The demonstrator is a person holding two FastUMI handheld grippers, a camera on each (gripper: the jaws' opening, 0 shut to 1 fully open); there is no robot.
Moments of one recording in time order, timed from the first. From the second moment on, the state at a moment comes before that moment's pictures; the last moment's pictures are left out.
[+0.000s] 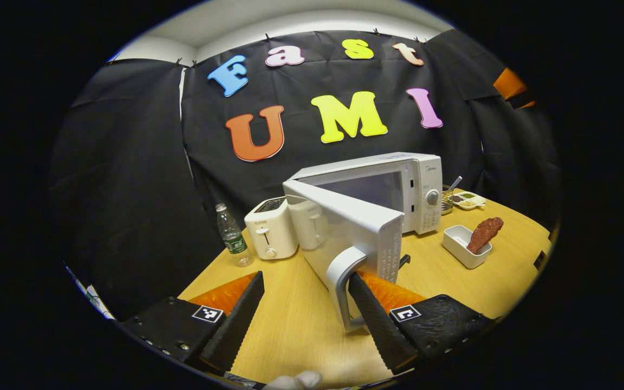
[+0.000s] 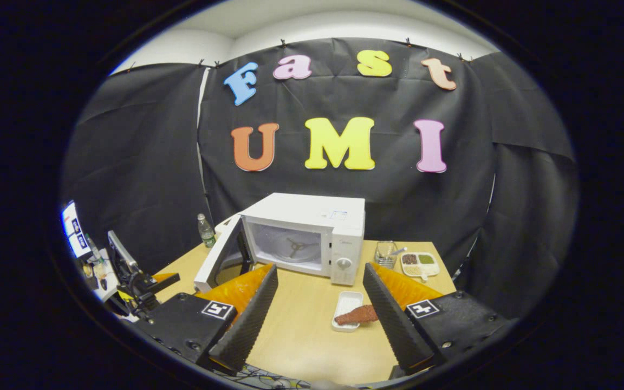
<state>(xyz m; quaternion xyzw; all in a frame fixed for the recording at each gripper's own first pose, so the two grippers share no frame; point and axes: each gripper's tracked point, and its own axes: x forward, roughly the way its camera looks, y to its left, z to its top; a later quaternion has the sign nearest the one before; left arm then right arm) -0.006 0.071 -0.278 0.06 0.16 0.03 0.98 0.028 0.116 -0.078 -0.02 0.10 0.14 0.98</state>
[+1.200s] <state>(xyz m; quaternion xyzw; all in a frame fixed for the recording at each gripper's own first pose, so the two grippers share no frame) -0.068 0.179 -0.270 0.06 0.19 0.11 0.97 0.081 0.047 -0.209 0.06 0.21 0.06 0.97</state>
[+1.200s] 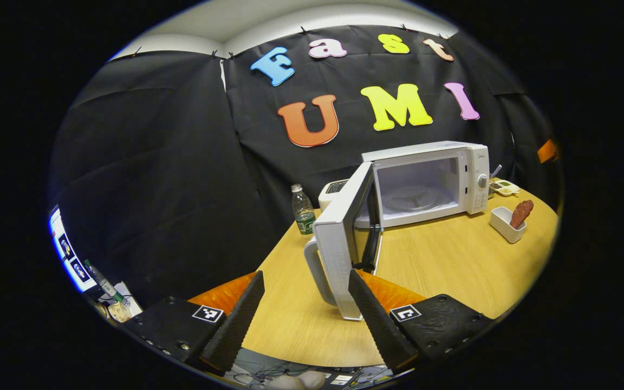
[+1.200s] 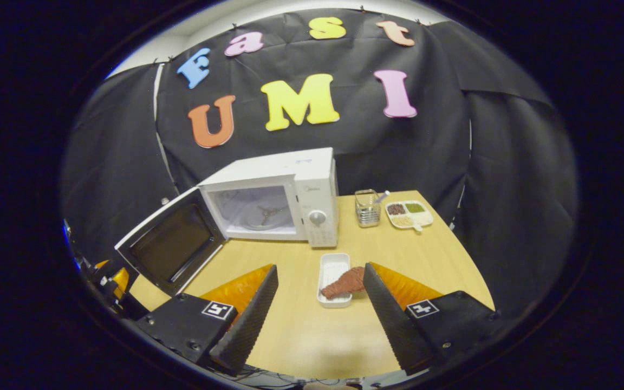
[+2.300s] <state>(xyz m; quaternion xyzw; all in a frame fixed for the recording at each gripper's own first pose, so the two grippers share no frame) 0.012 -0.027 -0.133 0.05 0.13 0.11 0.98 0.208 0.010 -0.353 0.21 0.43 0.23 0.85</state>
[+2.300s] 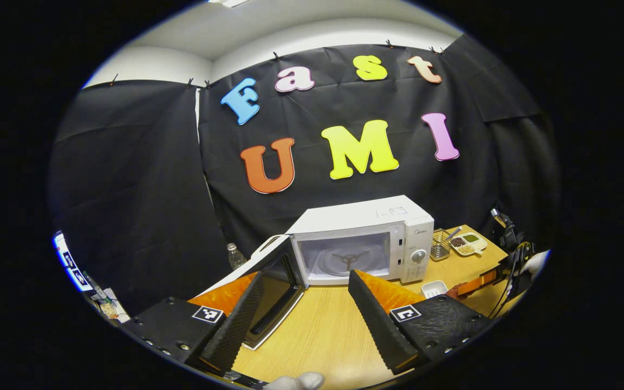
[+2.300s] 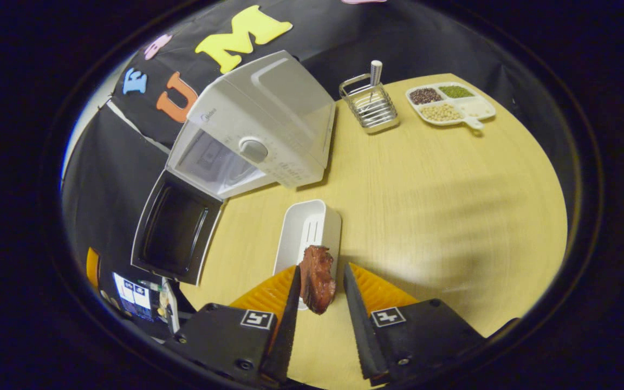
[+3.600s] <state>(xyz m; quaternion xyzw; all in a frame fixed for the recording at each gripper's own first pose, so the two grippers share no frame) -0.012 0.056 -0.152 0.04 0.13 0.06 0.99 0.204 0.156 -0.178 0.30 0.22 0.22 0.90</state>
